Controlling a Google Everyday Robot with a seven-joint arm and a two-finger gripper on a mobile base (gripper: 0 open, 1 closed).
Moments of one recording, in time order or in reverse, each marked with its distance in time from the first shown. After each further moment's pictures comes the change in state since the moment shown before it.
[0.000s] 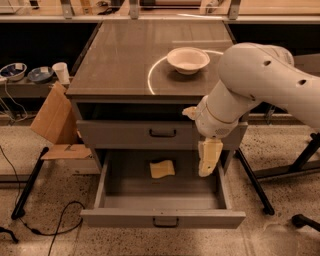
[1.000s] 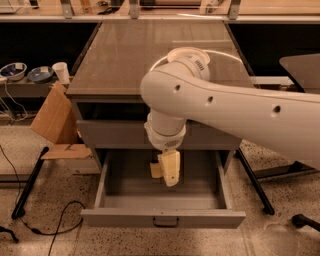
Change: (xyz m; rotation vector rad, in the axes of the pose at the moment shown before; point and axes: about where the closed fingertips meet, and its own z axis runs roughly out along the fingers) arm -0.081 0.004 0.061 -0.063 0.167 -0.186
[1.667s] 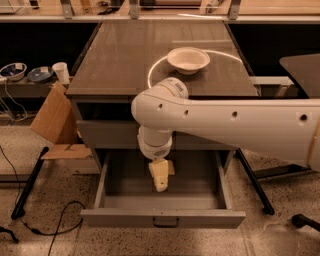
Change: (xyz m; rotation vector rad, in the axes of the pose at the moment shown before) arm -0.012 -0.015 0.076 -0.042 -0.012 -0.009
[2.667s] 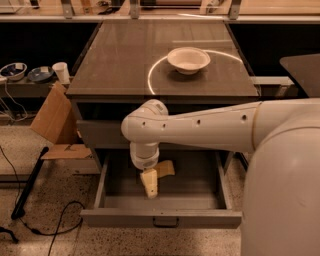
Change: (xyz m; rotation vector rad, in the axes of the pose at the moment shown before) arm -0.010 -0.015 0.094 -0.068 0.011 -0.006
